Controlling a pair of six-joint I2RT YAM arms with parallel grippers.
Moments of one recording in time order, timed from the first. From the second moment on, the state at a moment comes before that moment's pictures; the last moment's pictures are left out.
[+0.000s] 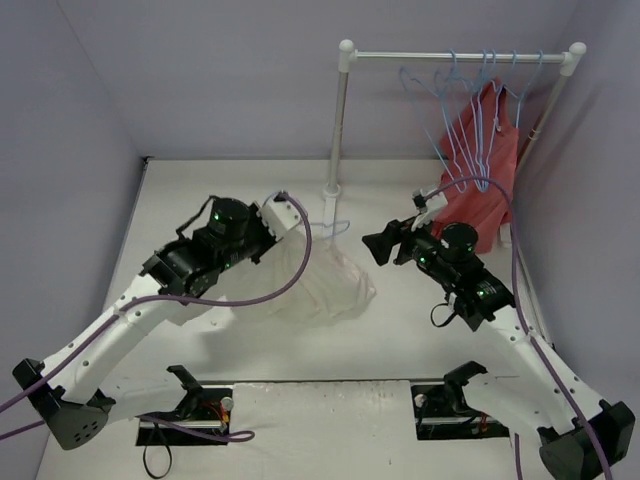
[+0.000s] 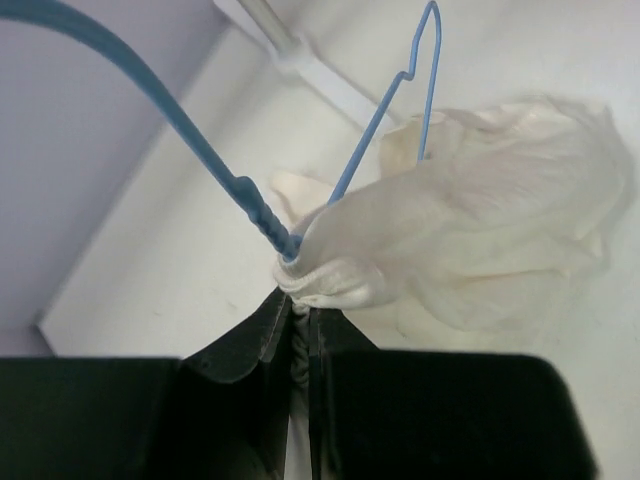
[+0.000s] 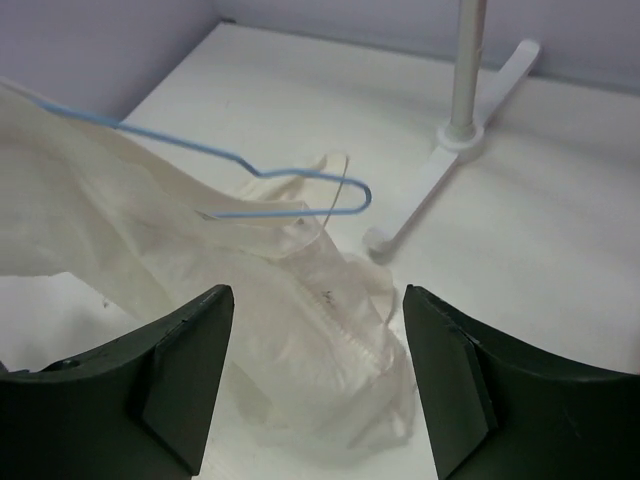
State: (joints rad) left arm -0.72 1.13 1.31 -0.64 -0.08 0.43; right arm 0.45 0.88 0.76 -0.06 -0.21 0.24
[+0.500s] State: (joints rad) left arm -0.72 0.78 0.82 -0.51 -0.14 0.20; right arm 0.67 1.06 0.69 -0.05 -0.04 0.45
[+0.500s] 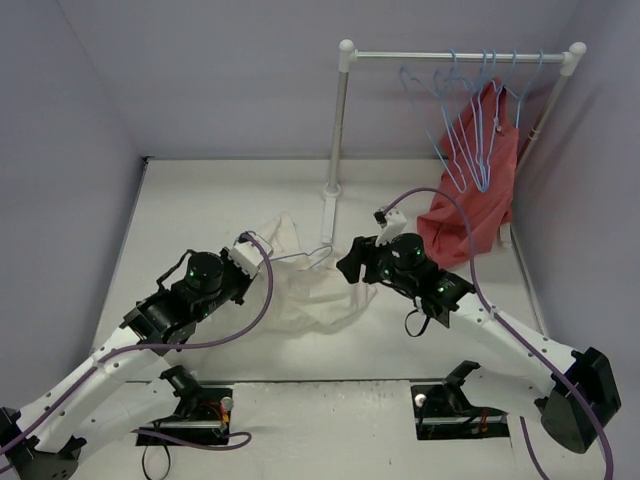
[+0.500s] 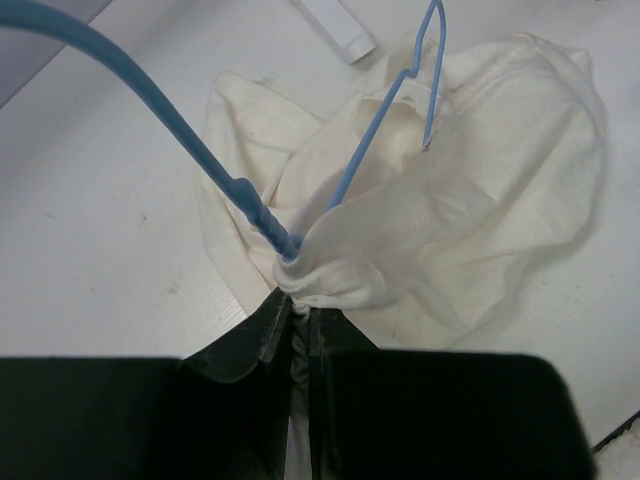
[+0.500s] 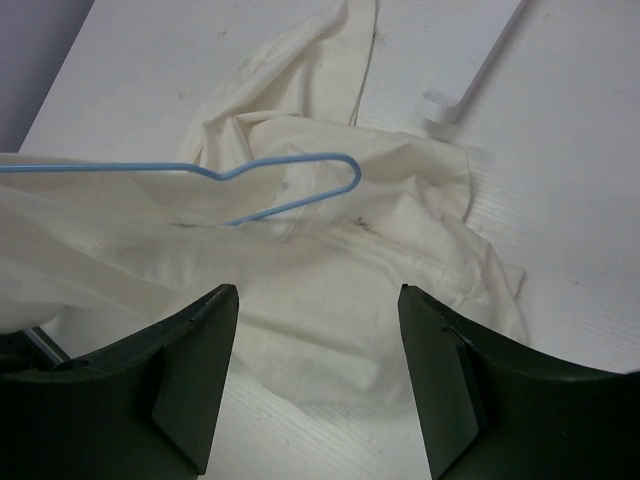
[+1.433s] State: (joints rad) left arm -0.72 0.75 0.76 -0.50 -0.27 -0.04; right arm 0.85 1.50 0.88 0.02 0.23 0.61
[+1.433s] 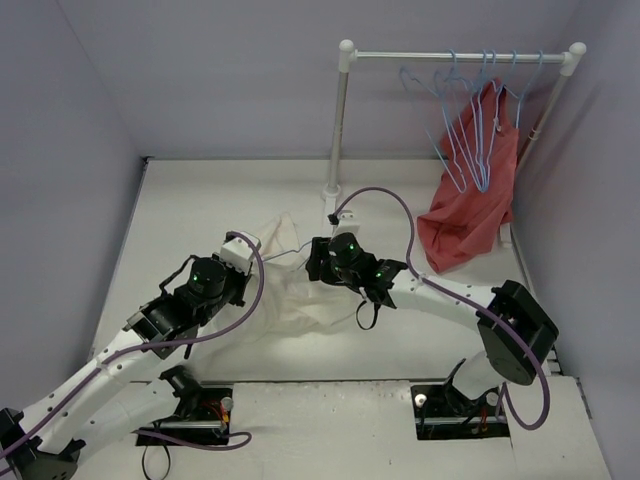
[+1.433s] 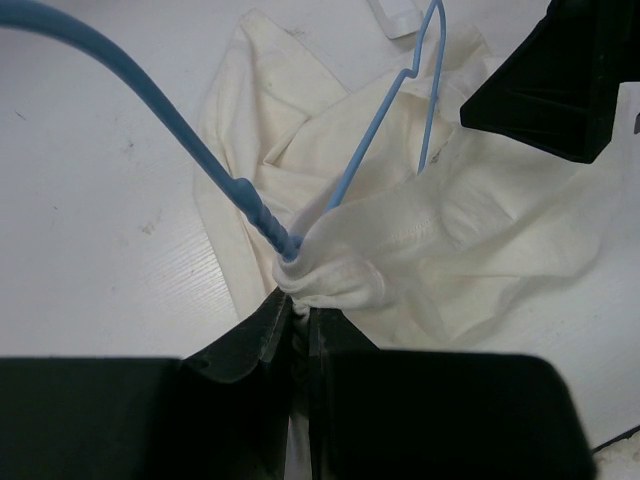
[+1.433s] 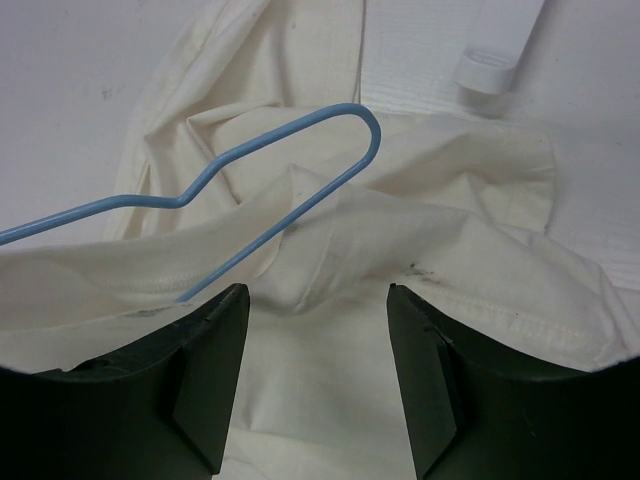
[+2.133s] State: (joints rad) left arm -0.73 0.76 0.76 -0.51 -0.27 -0.04; right arm 0.85 1.58 0.89 0.06 0.26 0.65
